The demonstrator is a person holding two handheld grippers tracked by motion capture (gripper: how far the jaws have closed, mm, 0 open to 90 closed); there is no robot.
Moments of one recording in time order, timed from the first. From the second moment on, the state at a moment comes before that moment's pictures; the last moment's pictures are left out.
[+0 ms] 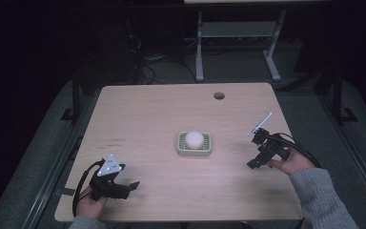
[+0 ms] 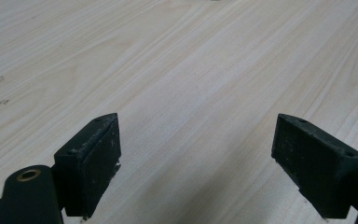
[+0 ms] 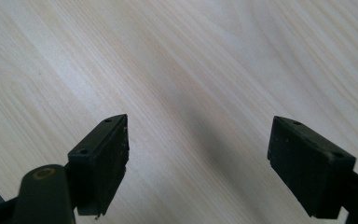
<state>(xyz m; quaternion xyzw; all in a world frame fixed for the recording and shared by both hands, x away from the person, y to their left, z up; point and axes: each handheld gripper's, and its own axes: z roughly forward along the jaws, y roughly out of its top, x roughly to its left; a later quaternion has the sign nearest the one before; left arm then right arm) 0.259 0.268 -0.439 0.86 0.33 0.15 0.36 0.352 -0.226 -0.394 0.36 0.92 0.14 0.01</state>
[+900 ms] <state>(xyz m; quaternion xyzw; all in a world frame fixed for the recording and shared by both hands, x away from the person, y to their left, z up) 0.259 0.268 -0.440 0.86 0.33 0.15 0.35 0.326 -0.249 -0.409 0.38 0.91 0.17 0.02</state>
